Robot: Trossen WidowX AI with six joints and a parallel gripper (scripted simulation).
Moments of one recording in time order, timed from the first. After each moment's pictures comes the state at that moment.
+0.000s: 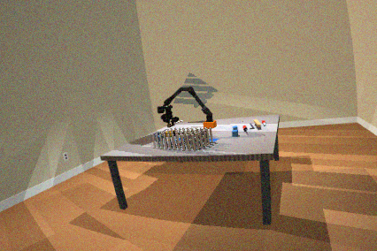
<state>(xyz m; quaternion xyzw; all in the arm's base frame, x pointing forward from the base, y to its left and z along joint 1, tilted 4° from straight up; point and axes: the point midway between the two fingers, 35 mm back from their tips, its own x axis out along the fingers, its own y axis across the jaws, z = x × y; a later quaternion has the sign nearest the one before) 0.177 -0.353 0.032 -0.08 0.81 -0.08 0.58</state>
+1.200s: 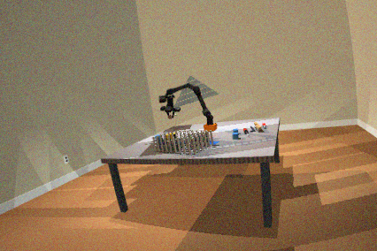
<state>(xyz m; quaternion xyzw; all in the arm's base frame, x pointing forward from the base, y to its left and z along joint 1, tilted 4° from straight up) 0.214 -0.304 0.154 -0.21 0.76 0.06 0.61</state>
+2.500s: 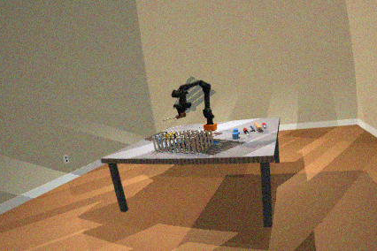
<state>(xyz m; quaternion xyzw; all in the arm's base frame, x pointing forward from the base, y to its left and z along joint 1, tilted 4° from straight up) 0.282 -0.125 0.175 -0.59 0.47 0.42 0.51</state>
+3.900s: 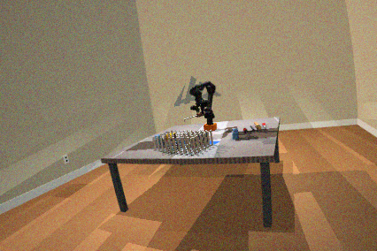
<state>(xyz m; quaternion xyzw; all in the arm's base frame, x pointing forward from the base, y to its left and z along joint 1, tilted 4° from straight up) 0.241 0.051 0.178 -0.81 -0.05 0.56 0.18</state>
